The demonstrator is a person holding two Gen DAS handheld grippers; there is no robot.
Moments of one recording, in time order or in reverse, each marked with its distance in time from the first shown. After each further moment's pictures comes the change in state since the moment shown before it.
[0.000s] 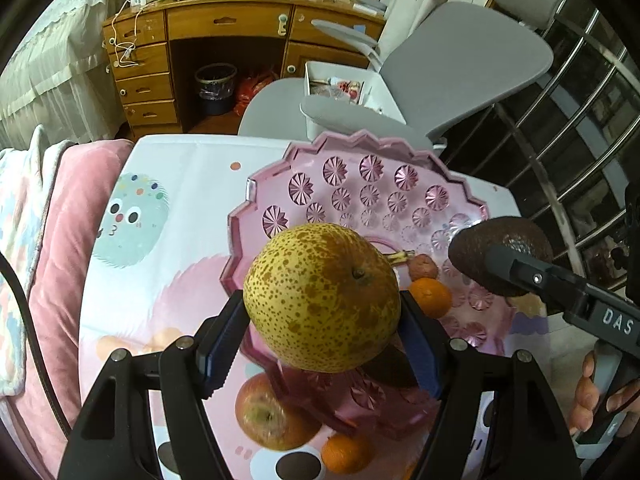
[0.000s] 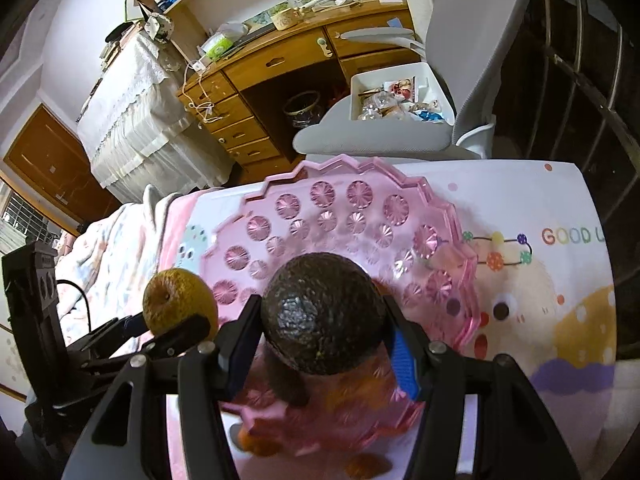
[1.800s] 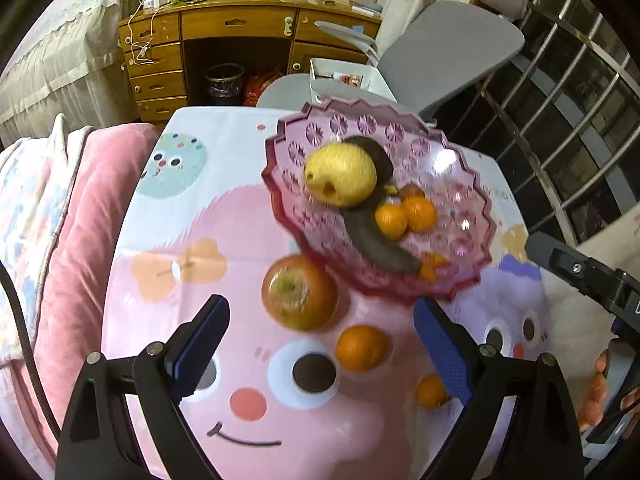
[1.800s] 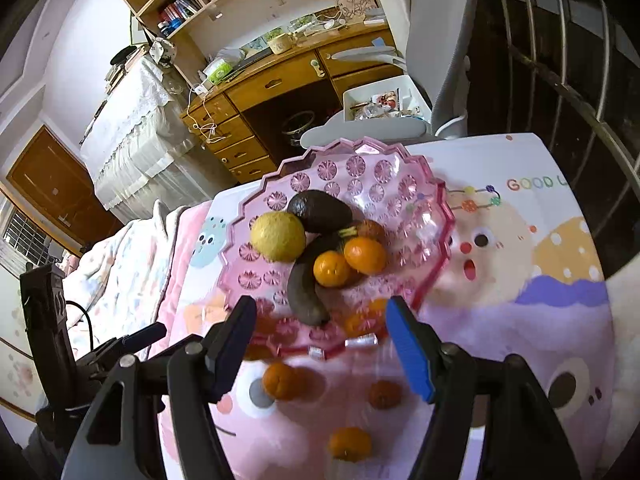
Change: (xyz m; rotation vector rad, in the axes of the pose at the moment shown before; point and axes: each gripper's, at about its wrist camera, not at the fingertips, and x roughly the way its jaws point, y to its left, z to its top) left arm -0.073 0.012 -0.092 0.016 -0.009 0.016; right arm -0.076 0.017 -0.095 0.047 -0.115 -0.002
